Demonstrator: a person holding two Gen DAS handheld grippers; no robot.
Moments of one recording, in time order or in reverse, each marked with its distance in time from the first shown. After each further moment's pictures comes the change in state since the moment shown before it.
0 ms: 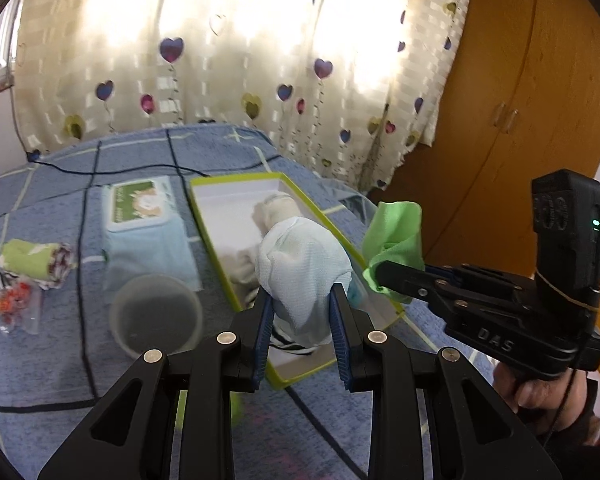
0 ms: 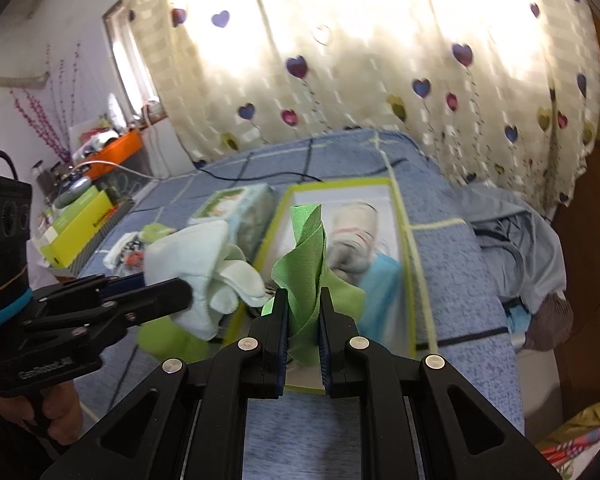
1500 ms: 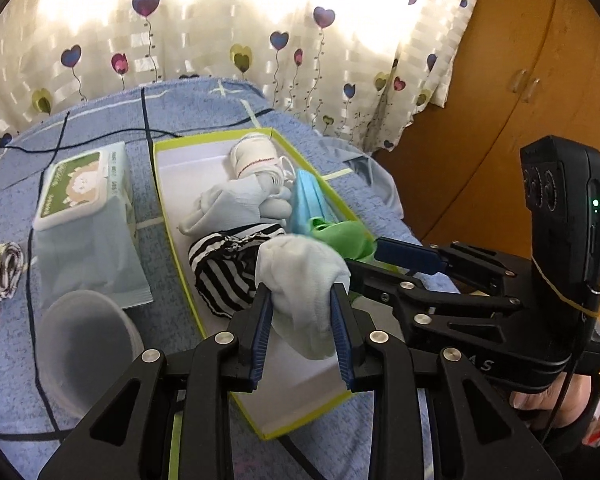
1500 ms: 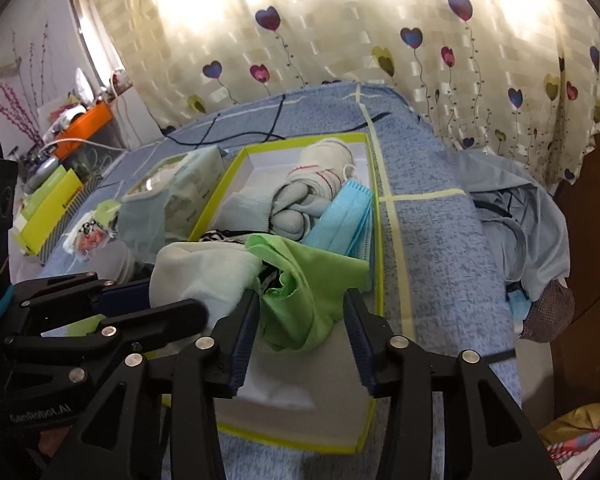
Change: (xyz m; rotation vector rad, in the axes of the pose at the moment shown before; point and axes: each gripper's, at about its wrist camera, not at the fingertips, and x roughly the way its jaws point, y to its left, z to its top) left arm 0.074 -0.007 0.013 0.003 0.145 0.017; right arm 0.064 -0.041 0.010 0.005 0.129 -0.026
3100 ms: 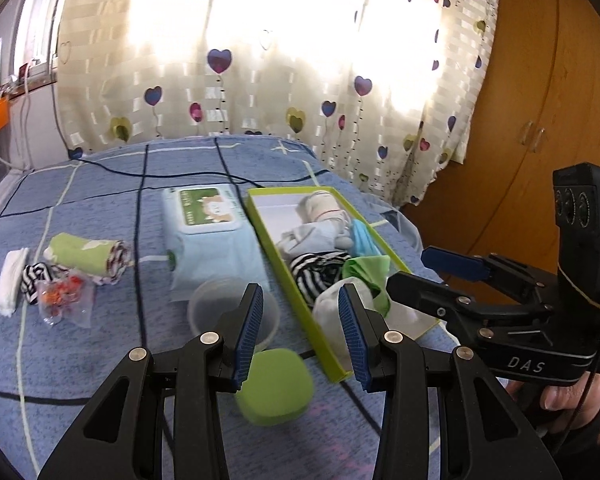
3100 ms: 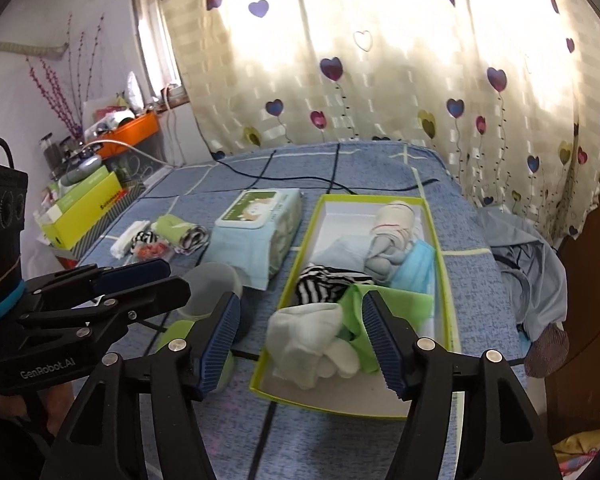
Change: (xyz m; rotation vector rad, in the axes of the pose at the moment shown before) left arm -0.102 0.049 -0.034 -0.063 -0.205 0.101; right arm -0.053 0.093 0.000 -0.127 -0.128 0.026
